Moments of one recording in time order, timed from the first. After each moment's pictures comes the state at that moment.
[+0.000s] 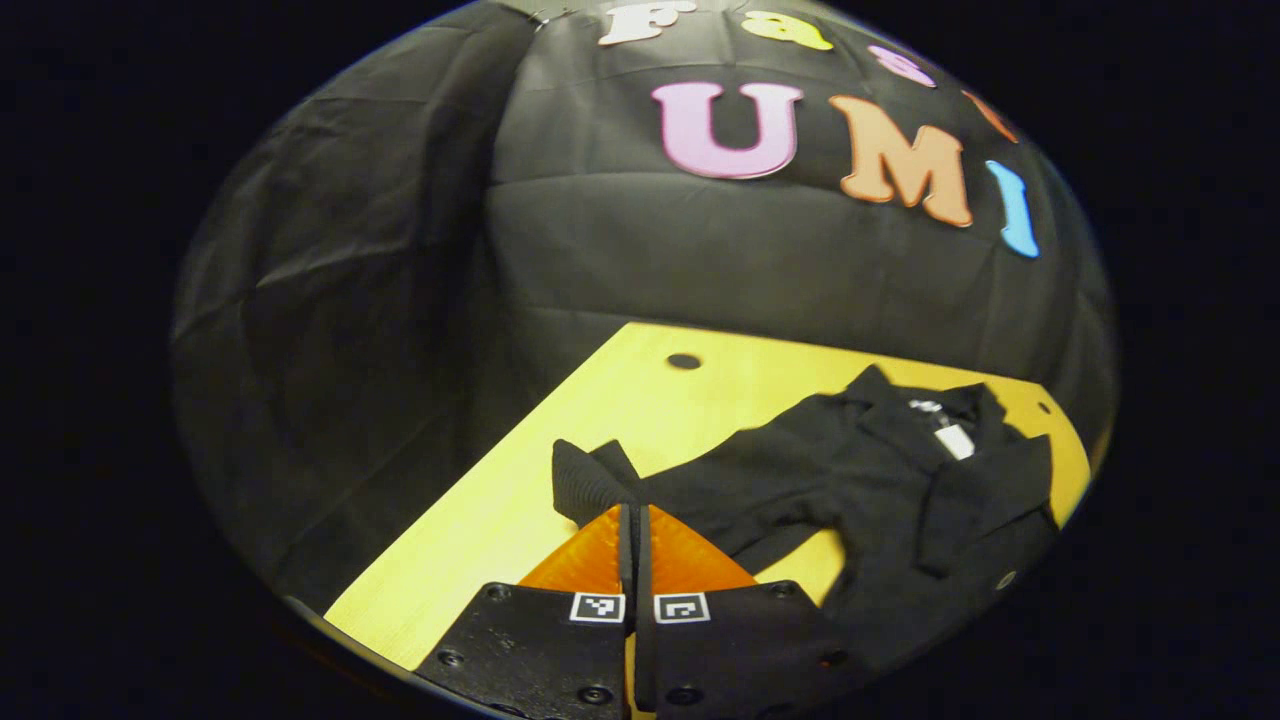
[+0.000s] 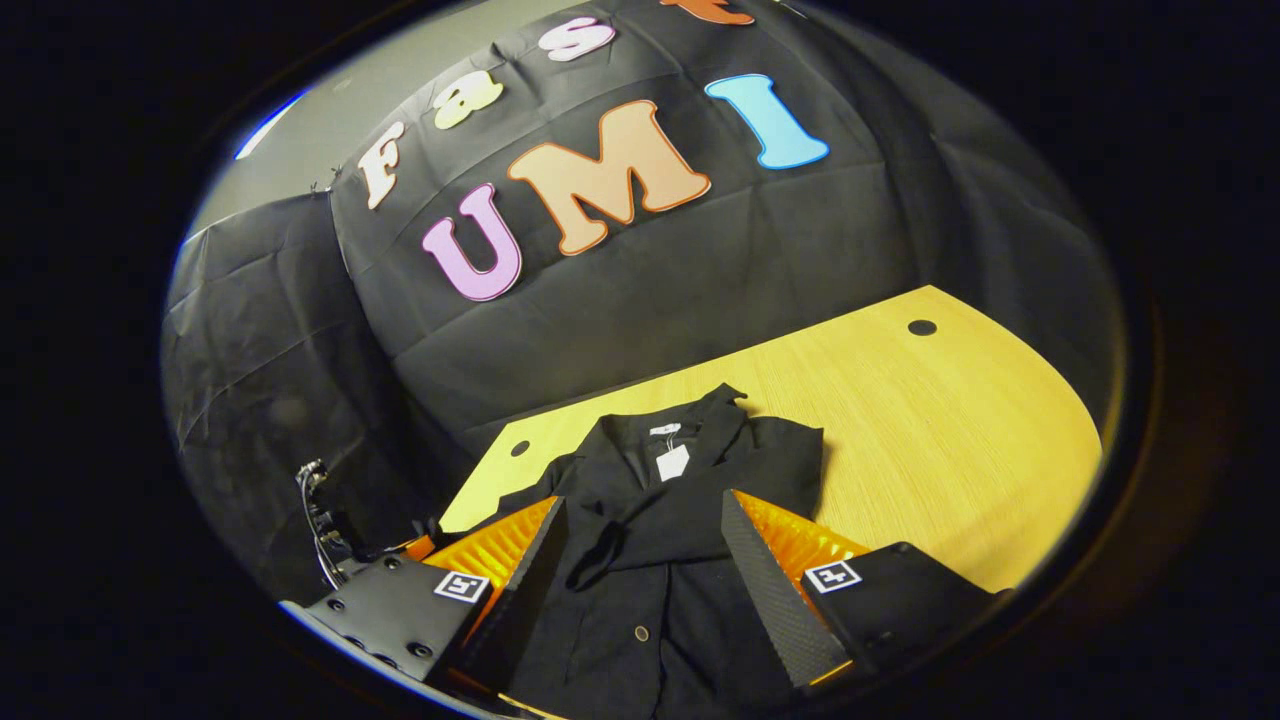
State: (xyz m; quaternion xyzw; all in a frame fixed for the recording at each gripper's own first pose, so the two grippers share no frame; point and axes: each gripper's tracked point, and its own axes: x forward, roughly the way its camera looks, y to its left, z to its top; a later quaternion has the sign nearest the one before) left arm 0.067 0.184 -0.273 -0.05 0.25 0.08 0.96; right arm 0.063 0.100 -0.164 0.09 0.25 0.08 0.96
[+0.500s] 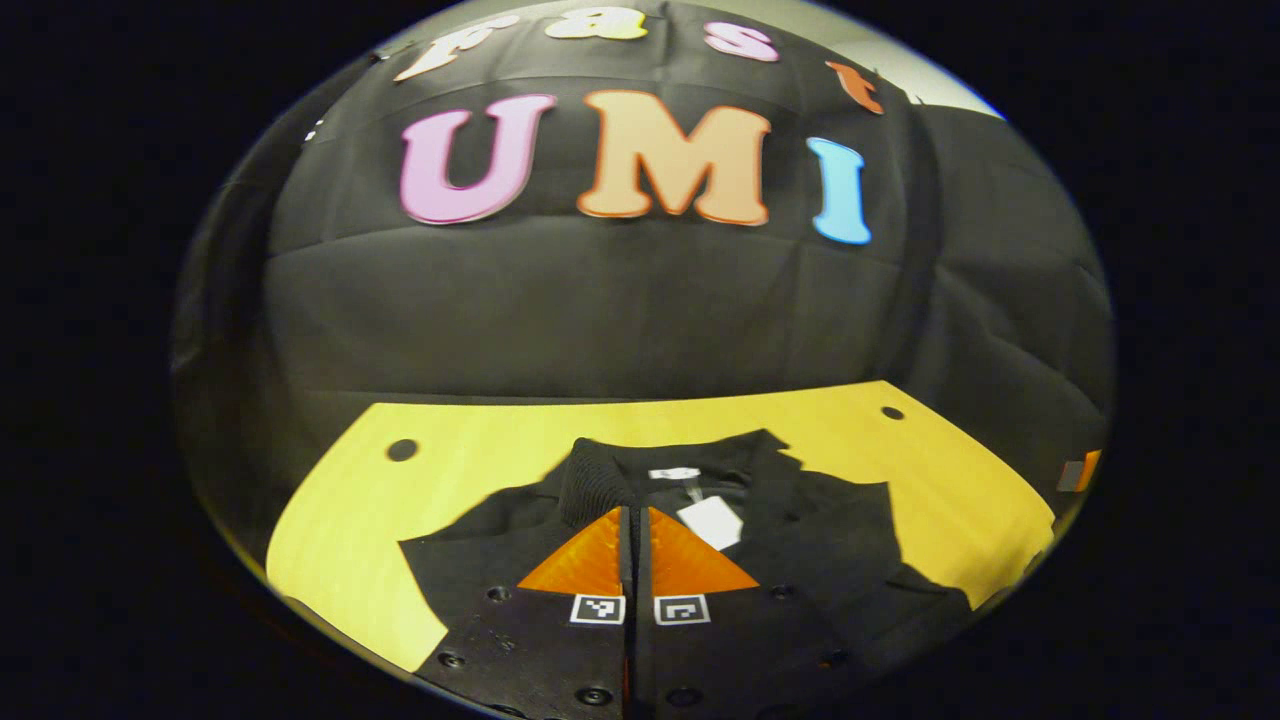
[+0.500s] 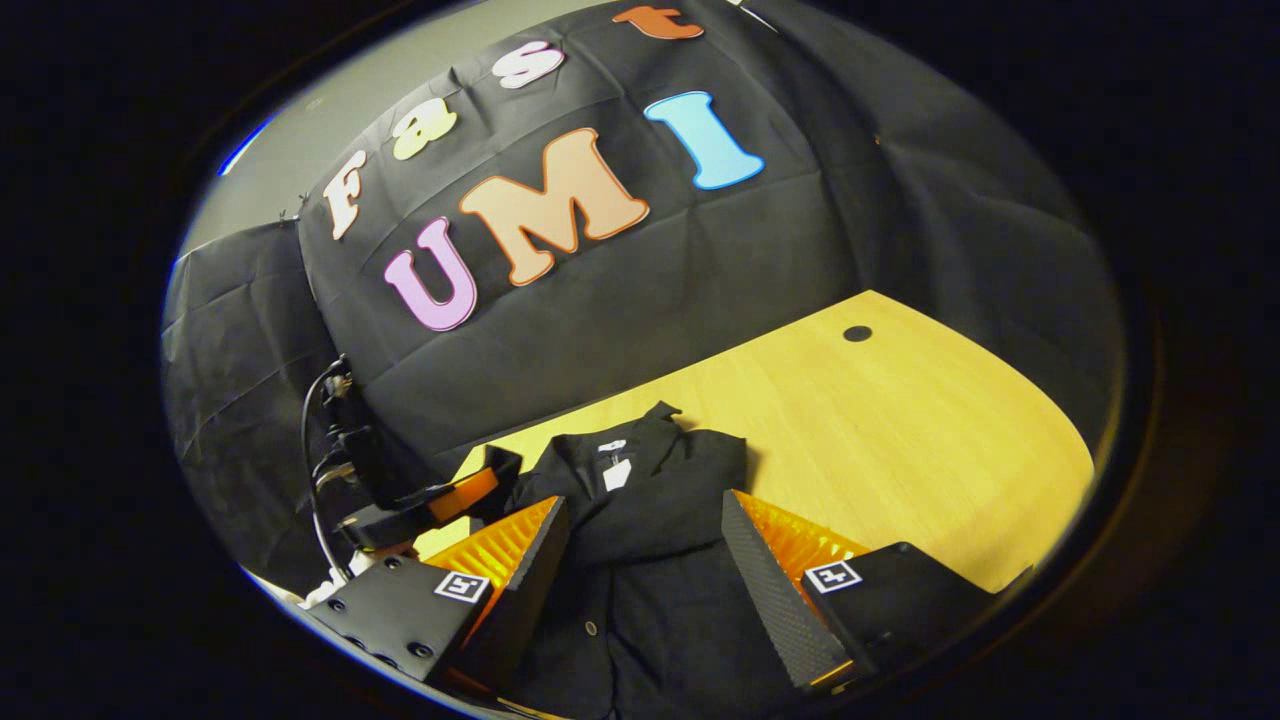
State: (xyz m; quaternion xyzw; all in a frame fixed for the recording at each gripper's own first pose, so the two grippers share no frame) left arm 0.158 -0.095 -0.226 -0.04 0.23 -0.15 0.96; right arm 0.036 0.029 -0.151 0.12 0.23 0.02 0.97
